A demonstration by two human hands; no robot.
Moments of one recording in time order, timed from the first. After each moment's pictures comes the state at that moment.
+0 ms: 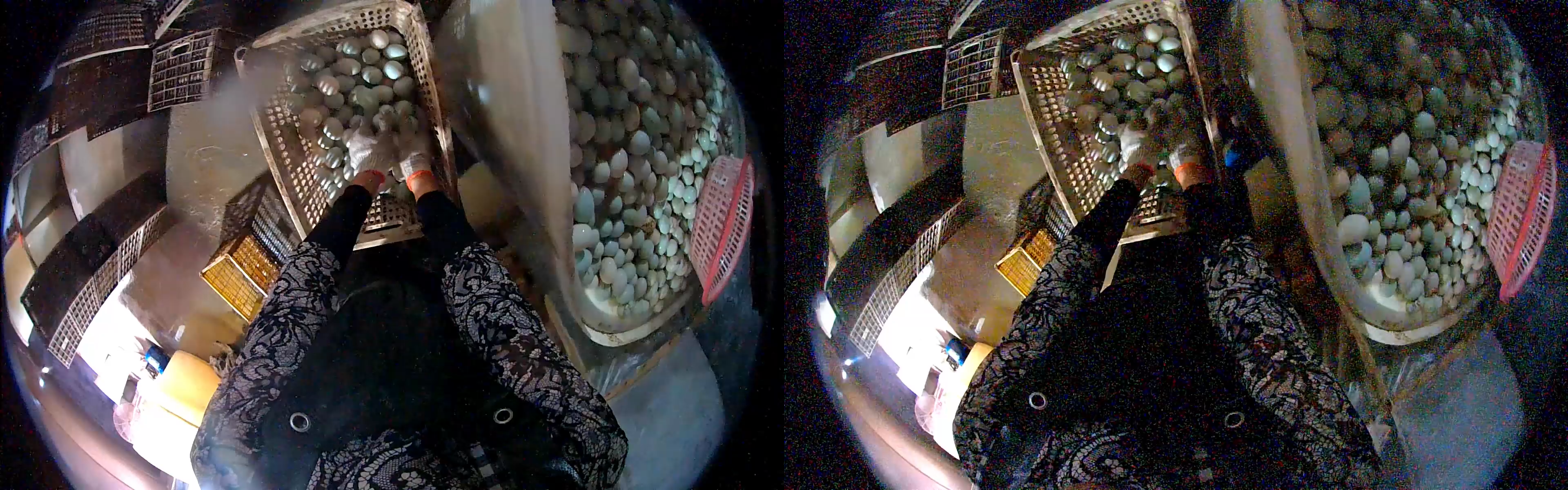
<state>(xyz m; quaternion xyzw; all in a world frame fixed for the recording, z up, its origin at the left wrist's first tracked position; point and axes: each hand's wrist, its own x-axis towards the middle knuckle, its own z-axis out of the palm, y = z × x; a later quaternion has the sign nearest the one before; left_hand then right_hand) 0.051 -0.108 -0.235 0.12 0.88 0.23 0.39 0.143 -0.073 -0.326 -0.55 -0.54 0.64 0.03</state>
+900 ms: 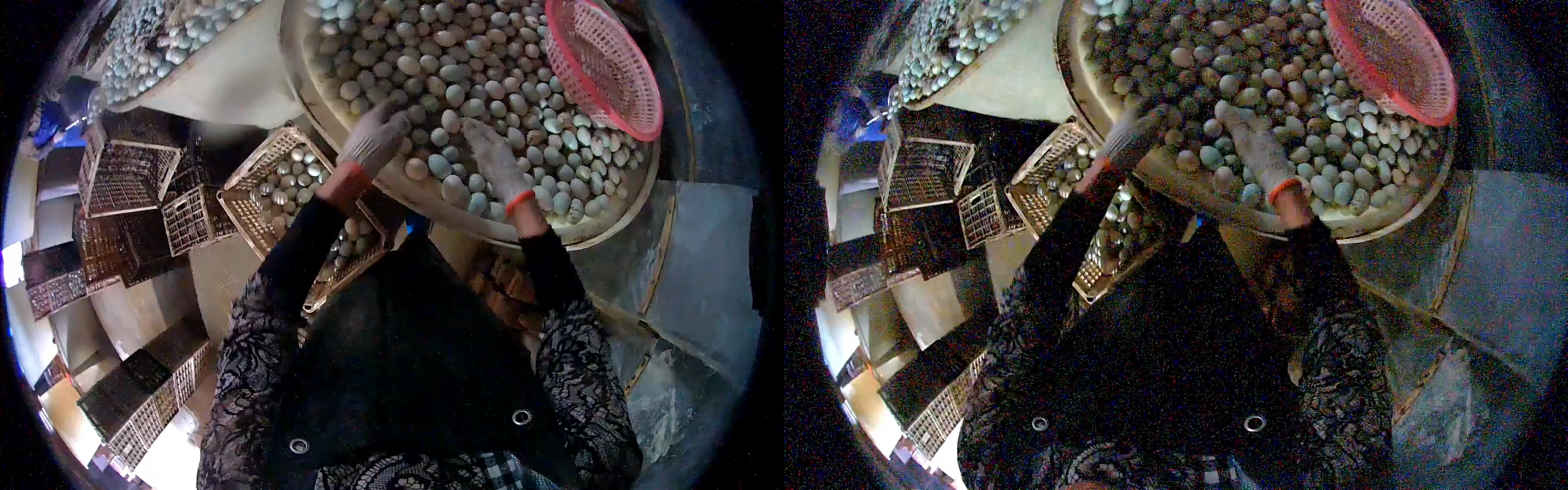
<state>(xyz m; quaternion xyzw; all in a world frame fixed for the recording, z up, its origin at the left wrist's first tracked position) 0.132 0.069 -0.024 0.44 0.64 0.34 0.53 0.357 0.091 -0.040 -0.53 -0.75 0.38 0.14</state>
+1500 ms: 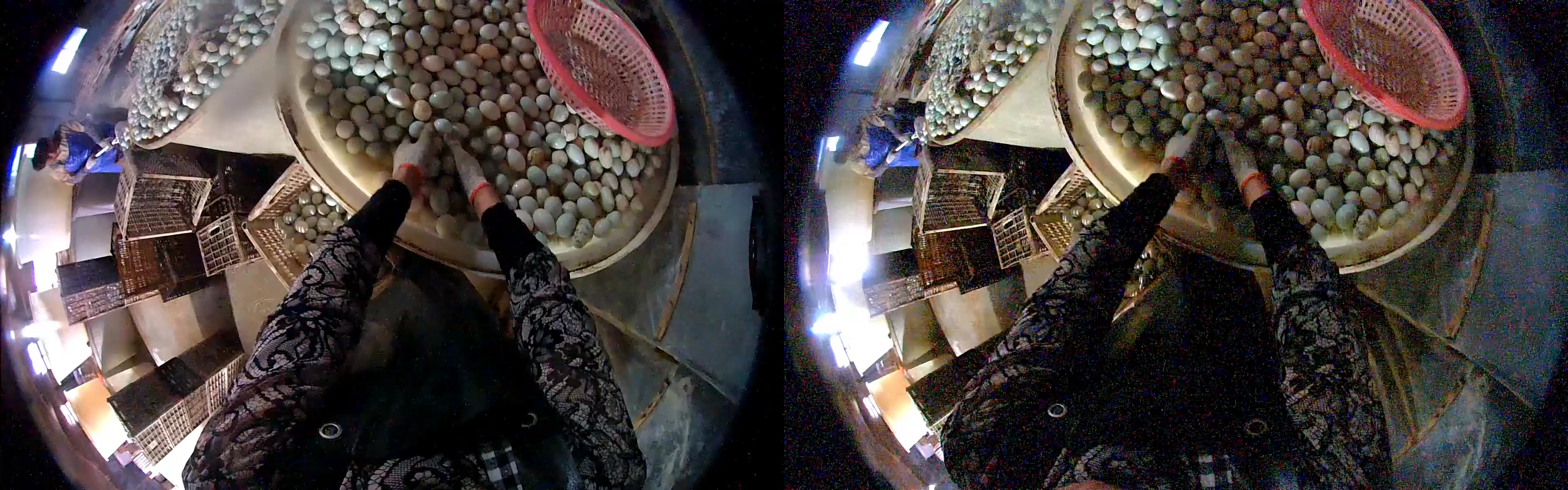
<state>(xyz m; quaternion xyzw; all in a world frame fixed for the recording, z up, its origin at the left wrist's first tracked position) 0.201 0.136 -0.153 0.42 0.68 0.35 0.49 0.355 0.155 -0.182 -0.56 -0.55 0.59 0.20</state>
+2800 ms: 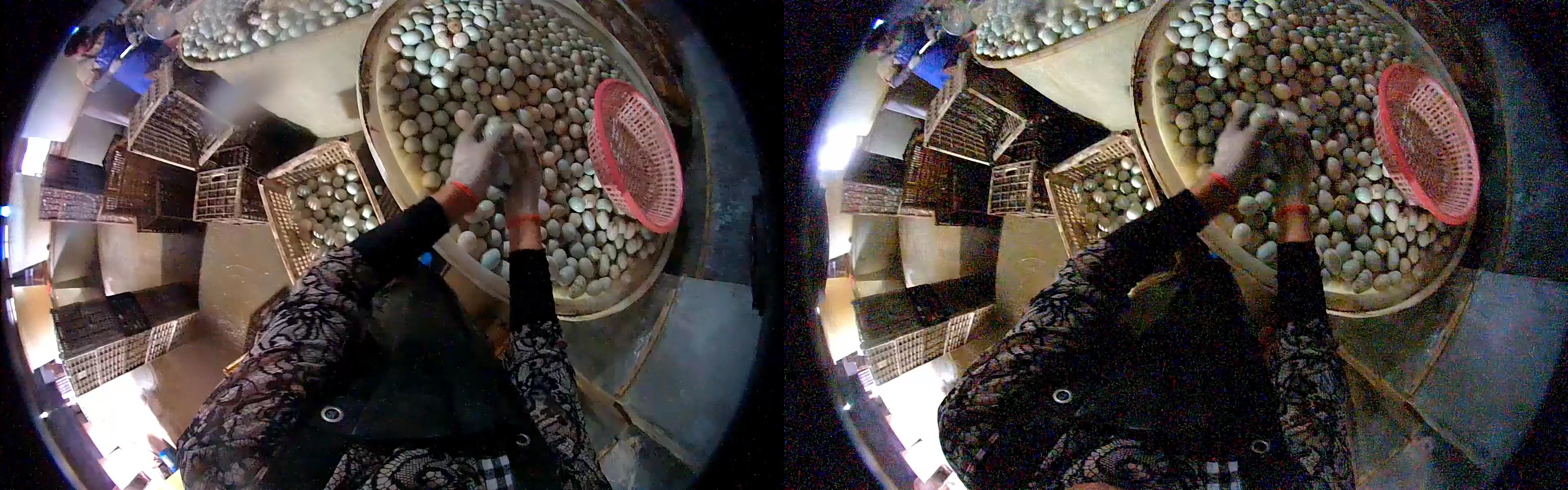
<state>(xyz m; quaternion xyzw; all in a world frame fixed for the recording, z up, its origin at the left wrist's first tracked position) 0.216 0.108 0.023 0.29 0.57 0.60 0.48 0.317 0.134 -0.009 -0.45 -0.38 0.65 0.49</state>
